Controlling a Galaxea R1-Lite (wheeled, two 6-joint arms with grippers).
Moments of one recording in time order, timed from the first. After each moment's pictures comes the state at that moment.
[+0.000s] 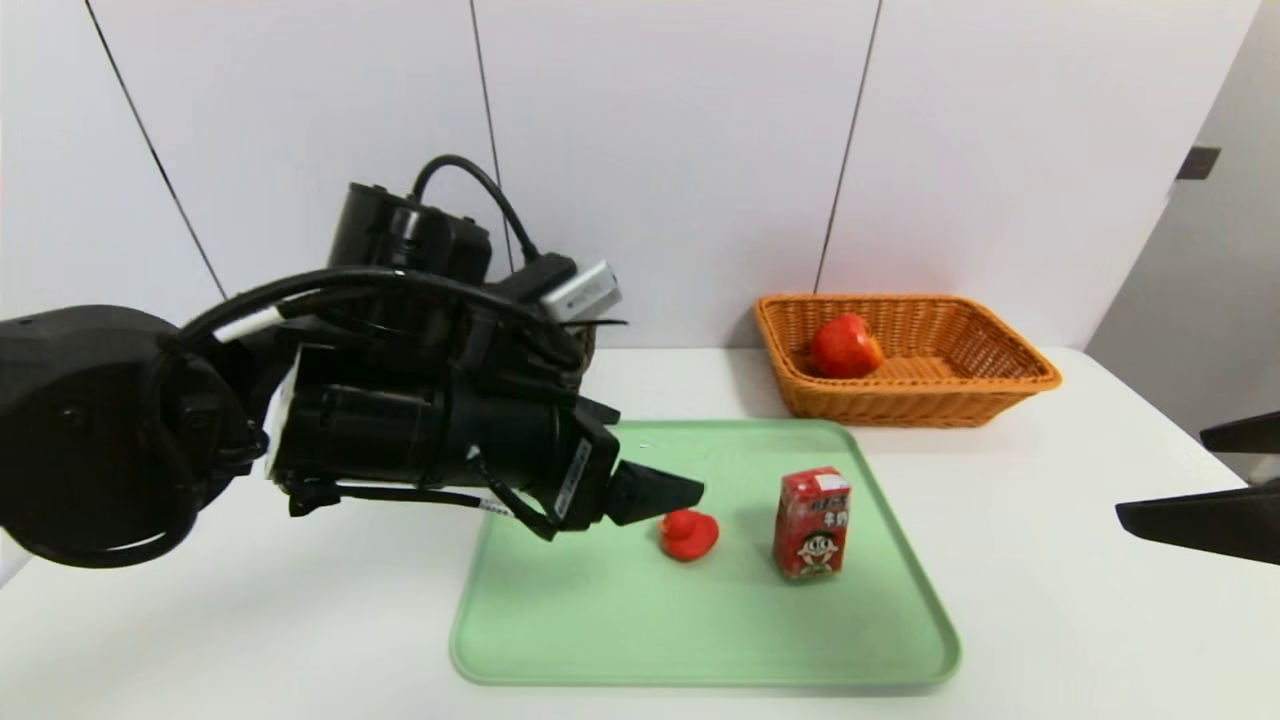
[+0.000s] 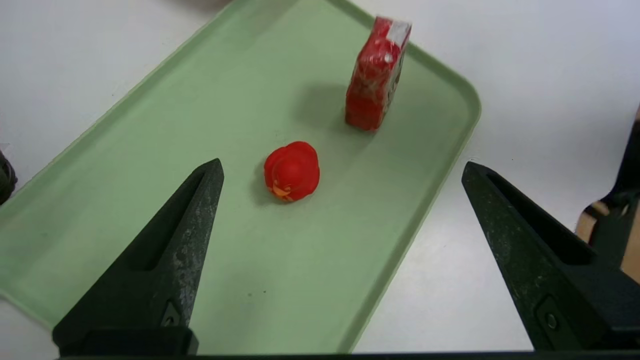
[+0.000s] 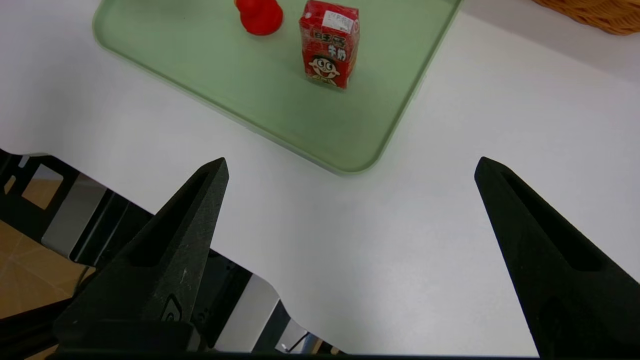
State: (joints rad) left arm -0.69 1.64 -1.12 -0.02 -0.34 0.05; right arm 0.58 1.20 -1.41 0.94 -0.03 0.09
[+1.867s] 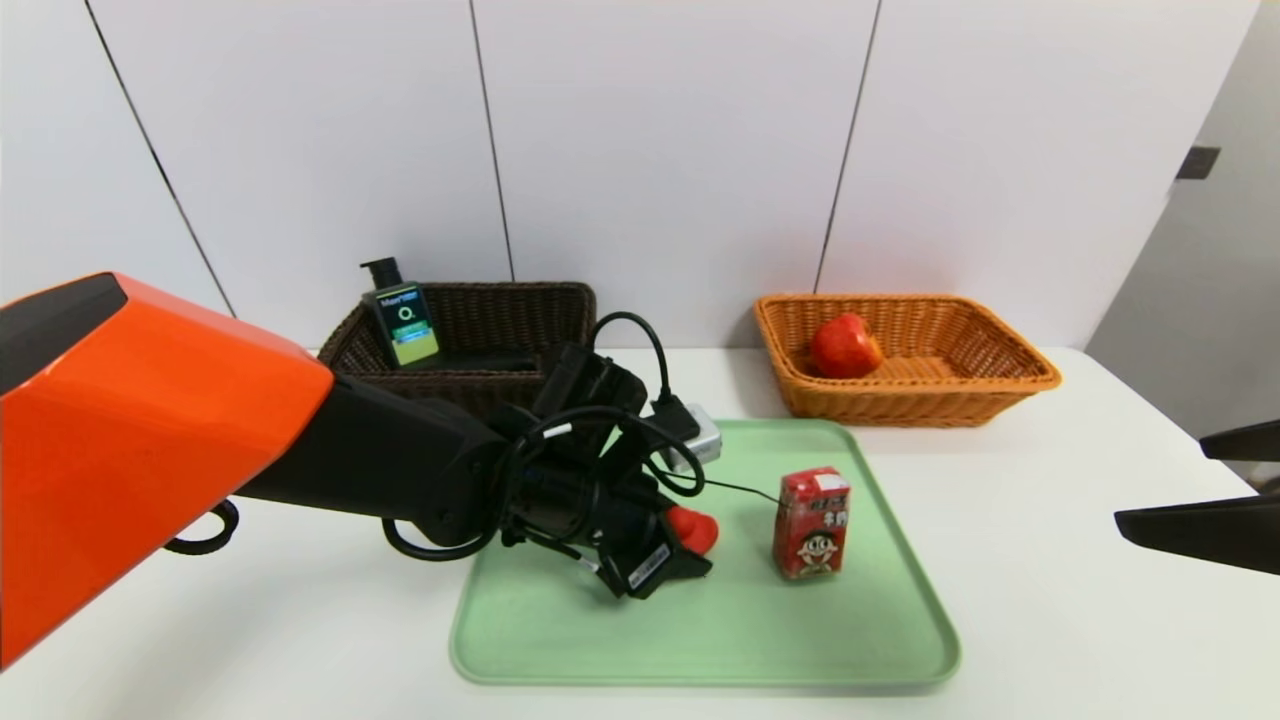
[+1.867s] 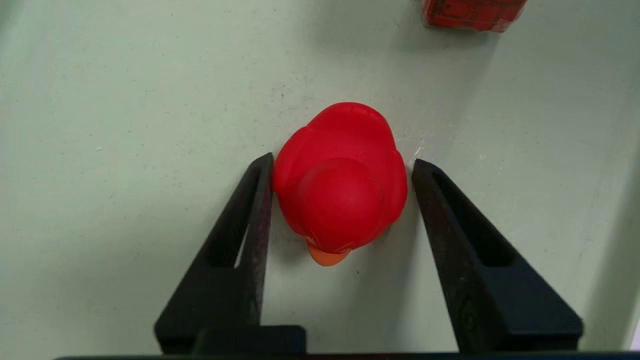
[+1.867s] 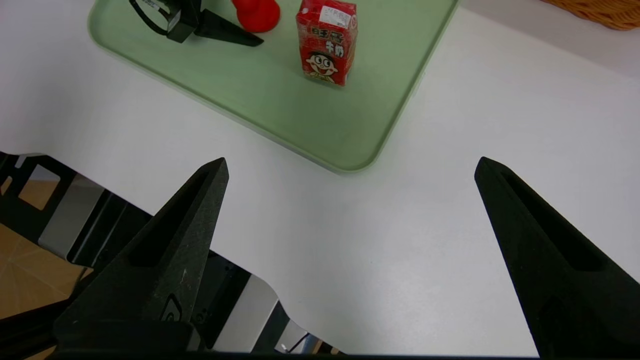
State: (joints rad) left arm -0.69 2.05 -1.20 -0.10 -0.36 0.36; right arm 0.57 1.18 -1.38 0.92 -0.03 0.09
